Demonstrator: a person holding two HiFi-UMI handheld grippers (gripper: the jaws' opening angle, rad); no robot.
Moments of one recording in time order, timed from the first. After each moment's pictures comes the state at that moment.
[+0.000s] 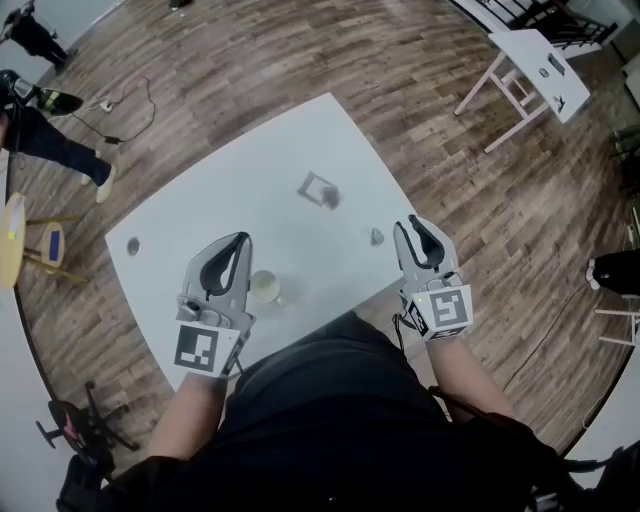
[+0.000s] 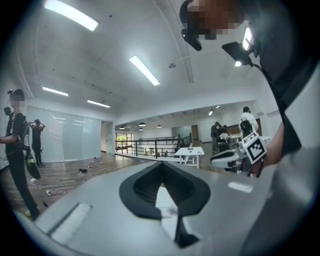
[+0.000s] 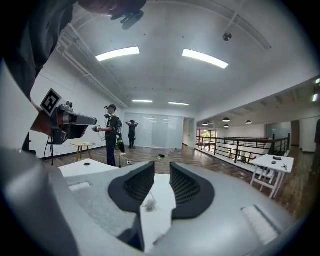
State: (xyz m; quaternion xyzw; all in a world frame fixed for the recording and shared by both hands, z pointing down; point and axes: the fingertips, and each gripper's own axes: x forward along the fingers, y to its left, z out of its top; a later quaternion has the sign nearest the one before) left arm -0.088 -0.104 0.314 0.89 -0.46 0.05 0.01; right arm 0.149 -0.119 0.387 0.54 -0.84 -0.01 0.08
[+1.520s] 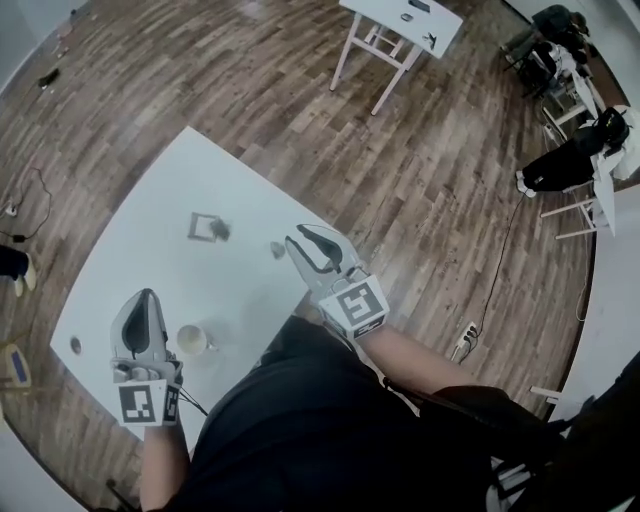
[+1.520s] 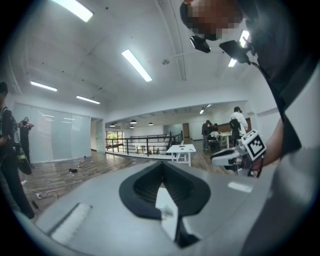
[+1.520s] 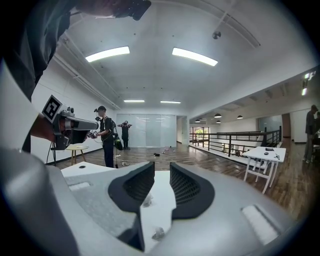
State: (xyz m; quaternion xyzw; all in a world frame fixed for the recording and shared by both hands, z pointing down) left arm -0.074 -0.128 0.328 0.91 -0.41 0.07 0.01; right arm 0.156 -0.116 0.399 0.57 -0.82 0.03 0.07
